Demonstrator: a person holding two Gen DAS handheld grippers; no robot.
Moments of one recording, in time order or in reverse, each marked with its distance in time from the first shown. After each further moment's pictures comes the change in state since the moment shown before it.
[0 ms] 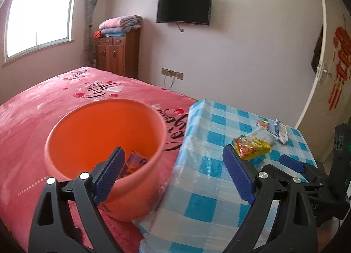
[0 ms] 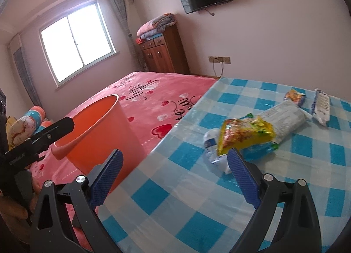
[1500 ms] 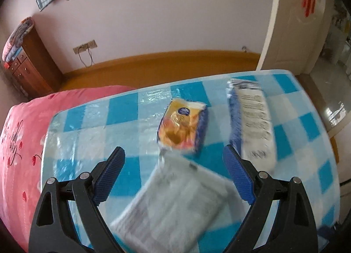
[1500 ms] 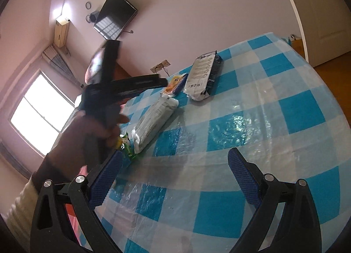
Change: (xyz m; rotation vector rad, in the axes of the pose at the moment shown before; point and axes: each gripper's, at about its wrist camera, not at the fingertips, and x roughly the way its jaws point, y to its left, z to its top) left arm 0.338 -0.364 0.042 0.492 0.434 -0.192; right arm -0.073 -0.274 -0.039 0.530 -0.068 -0.068
